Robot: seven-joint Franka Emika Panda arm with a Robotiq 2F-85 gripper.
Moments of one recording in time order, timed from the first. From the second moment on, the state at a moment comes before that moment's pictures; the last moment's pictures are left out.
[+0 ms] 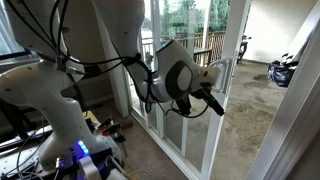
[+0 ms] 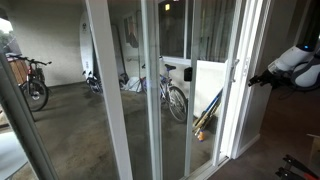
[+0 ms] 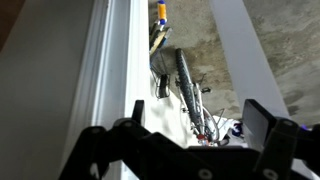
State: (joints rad) arm -0.96 0.23 0.06 -2.40 -1.08 3.44 0.81
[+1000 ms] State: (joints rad) arm -0.89 0.05 0.22 -2.45 -1.07 3.45 0.87
